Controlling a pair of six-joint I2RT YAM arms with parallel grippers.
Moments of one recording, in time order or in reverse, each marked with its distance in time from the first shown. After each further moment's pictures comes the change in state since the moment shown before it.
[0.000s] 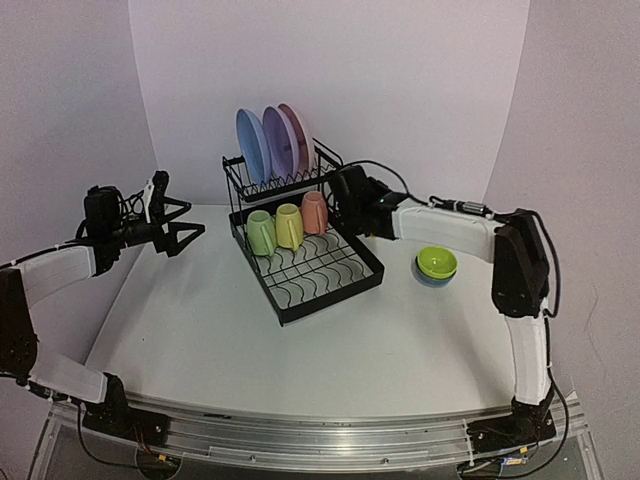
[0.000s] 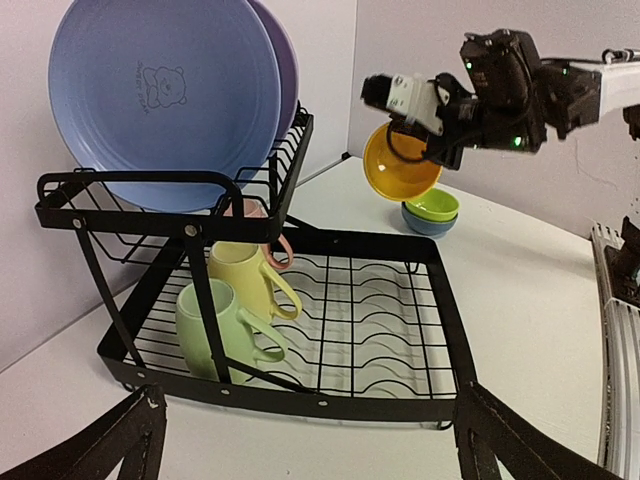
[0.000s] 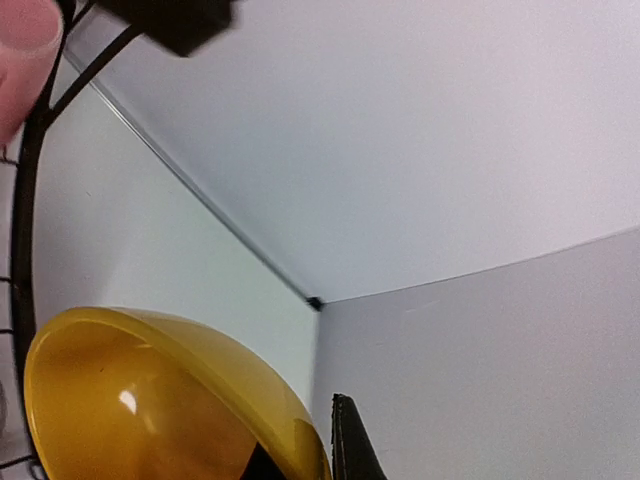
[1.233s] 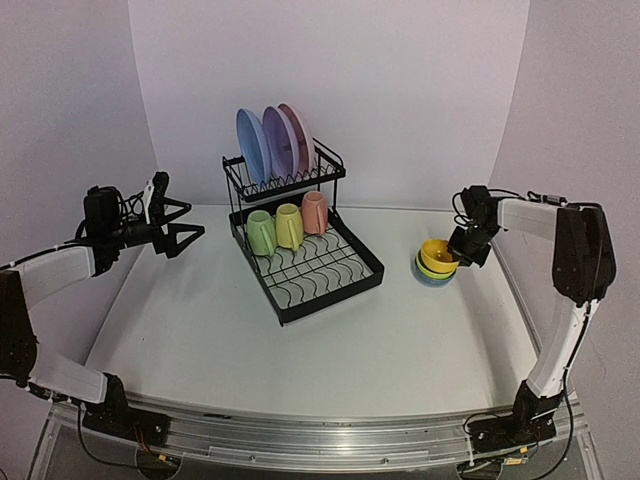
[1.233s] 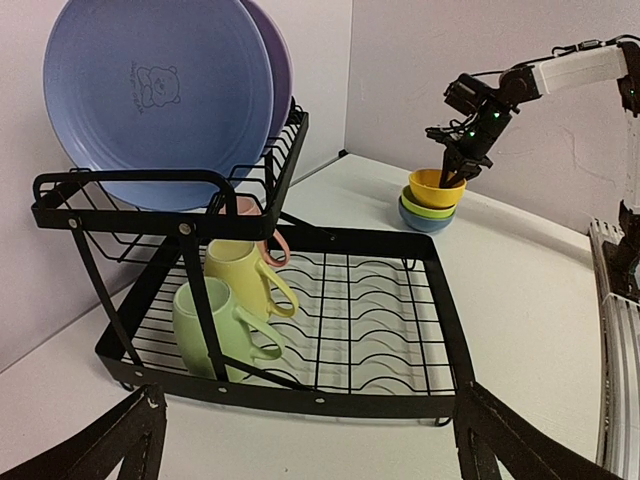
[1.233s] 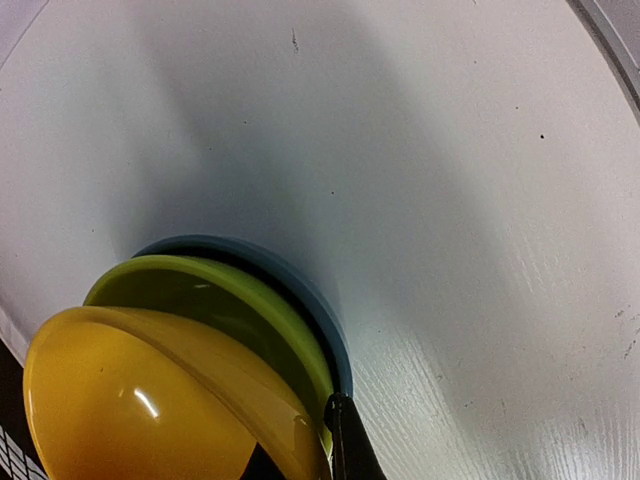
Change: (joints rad) left arm 0.000 -0.009 -0.001 -0.023 0.008 0.020; right arm -0.648 -0.248 -0.434 -0.431 -1.077 1.377
